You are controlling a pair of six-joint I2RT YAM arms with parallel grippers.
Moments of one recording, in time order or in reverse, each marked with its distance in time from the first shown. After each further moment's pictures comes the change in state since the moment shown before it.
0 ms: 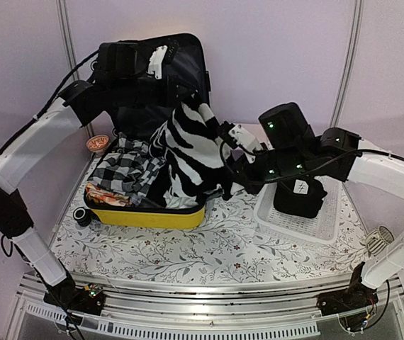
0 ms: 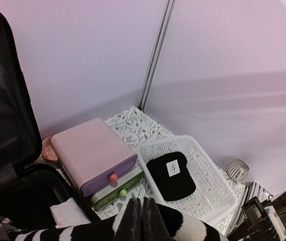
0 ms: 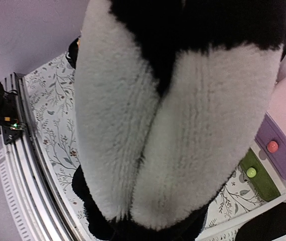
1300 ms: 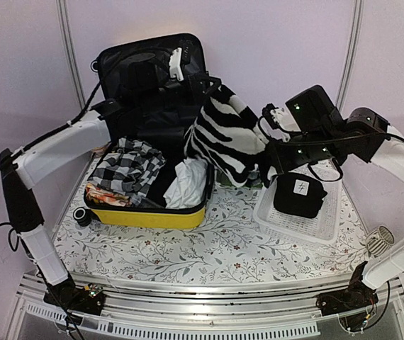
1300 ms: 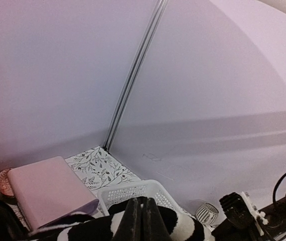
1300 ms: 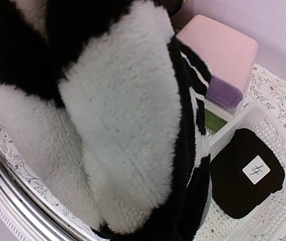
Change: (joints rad) left arm -0.054 0.061 -0.140 0.500 0.013 -0.204; right arm -0.130 -0.047 0.171 -0.337 0.213 0.262
